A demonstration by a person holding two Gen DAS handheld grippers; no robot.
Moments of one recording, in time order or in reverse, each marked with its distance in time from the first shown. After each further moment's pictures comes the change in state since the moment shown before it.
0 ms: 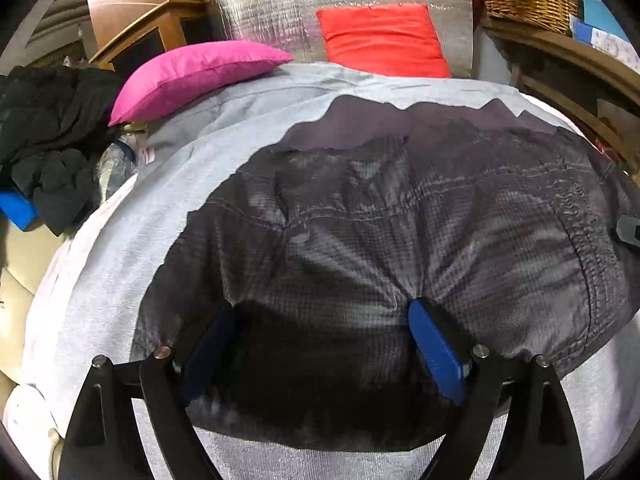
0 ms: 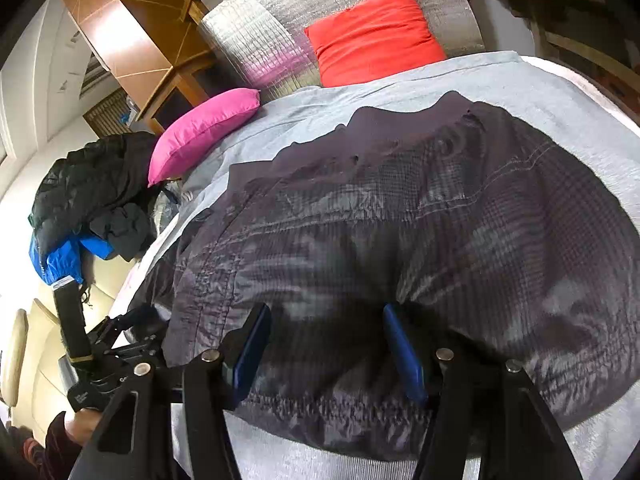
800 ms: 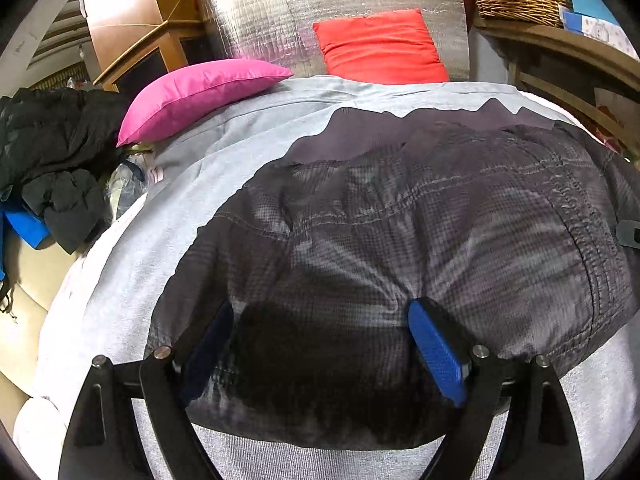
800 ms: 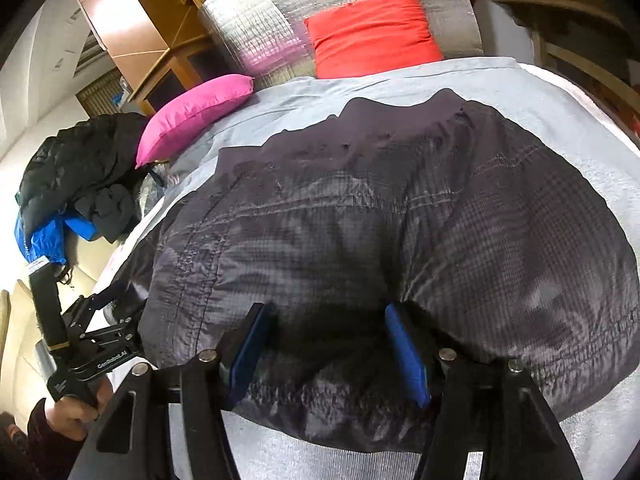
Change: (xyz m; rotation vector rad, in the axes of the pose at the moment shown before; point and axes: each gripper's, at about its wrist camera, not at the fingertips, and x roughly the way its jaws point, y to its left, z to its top) left arm -0.006 -0.006 -0.003 0.048 -0.045 0.047; right arm -0.001 0.002 -0.009 -0.051 0.030 -0.064
